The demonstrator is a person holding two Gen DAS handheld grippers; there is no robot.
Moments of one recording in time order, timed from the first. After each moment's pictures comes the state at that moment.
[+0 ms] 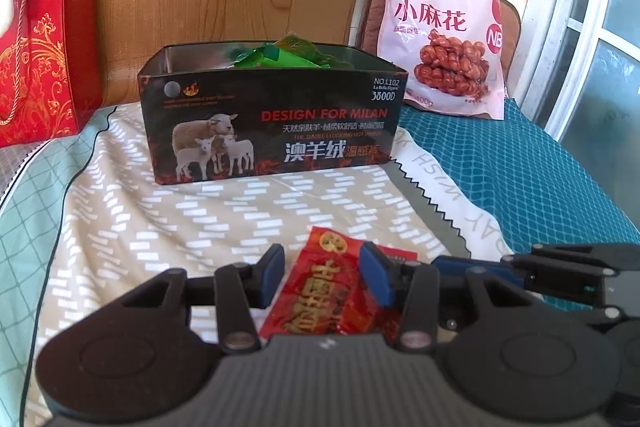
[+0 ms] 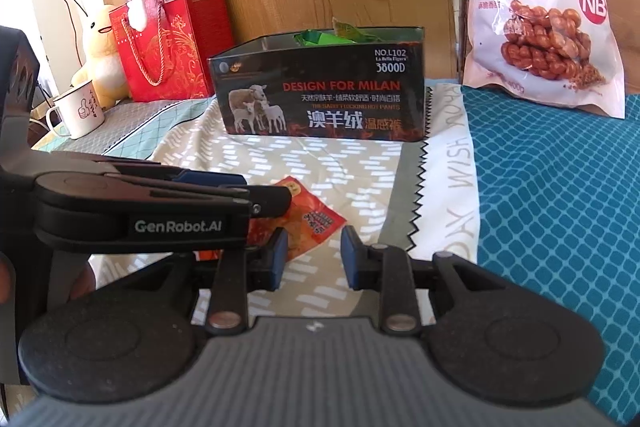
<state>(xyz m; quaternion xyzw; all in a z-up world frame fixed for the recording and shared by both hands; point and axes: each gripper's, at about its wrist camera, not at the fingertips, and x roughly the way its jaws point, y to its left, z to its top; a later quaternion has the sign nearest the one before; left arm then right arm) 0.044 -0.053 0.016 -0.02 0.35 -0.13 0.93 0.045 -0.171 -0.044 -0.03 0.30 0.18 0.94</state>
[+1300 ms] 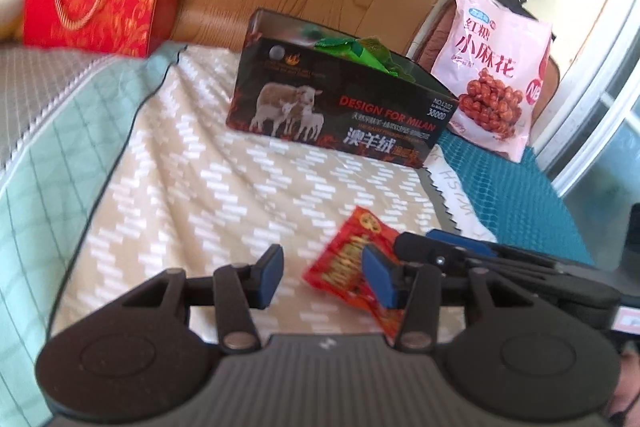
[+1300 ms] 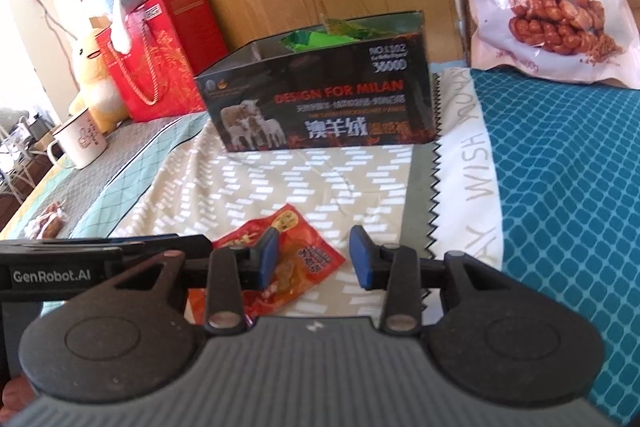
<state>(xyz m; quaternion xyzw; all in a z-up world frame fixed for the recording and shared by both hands) 0.012 0.001 0.023 -0.17 0.38 -0.09 0.90 0.073 -0.173 -0.040 0.03 0.33 0.19 0.92</state>
